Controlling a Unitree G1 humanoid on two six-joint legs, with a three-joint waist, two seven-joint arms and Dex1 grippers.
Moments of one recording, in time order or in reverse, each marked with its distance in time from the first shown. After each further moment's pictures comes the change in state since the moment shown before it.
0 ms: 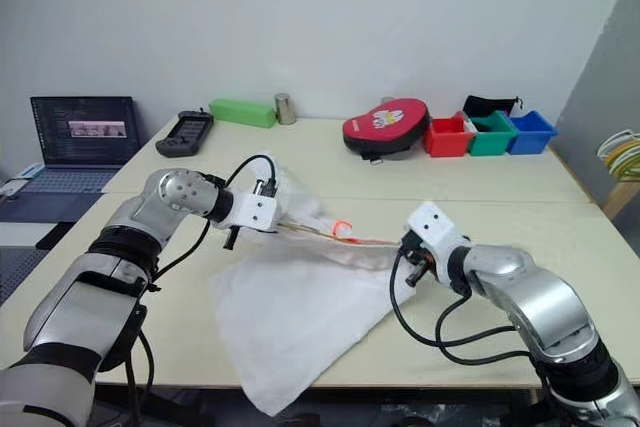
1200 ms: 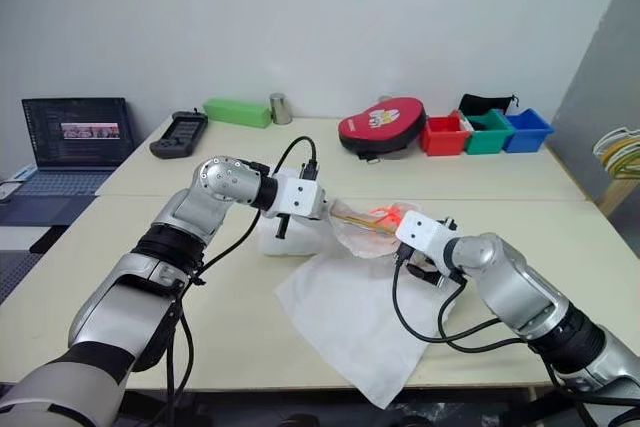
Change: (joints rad) left arm 0.047 -0.108 0.039 -0.267 -0.113 0.164 -0.029; right arm -0.106 -0.137 0.337 0.290 -0.334 -0.274 0.080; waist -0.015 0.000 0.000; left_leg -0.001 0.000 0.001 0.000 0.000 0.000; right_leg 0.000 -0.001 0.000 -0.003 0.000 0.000
